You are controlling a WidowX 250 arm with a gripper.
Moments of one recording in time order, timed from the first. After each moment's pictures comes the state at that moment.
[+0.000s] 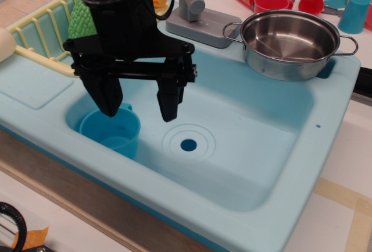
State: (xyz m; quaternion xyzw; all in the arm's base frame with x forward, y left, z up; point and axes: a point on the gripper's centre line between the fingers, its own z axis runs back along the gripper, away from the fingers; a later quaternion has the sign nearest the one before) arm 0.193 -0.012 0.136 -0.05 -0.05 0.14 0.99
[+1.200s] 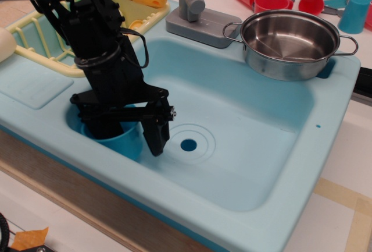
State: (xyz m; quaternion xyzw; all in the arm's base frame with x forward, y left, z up) arm 0.198 0.006 0.066 -0.14 -0.01 0.12 0.98
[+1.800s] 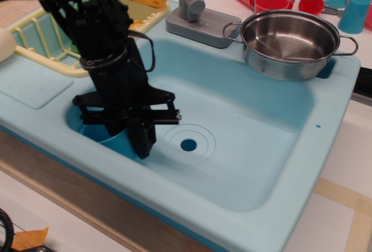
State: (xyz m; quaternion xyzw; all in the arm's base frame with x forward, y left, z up) arm 0.196 -0.008 0.084 -0.10 -0.02 0.12 0.99
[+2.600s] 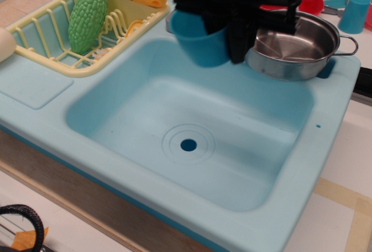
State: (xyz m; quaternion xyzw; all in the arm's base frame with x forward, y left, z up) arm 0.272 -0.073 0.179 -0.05 -0.15 -0.04 0.99
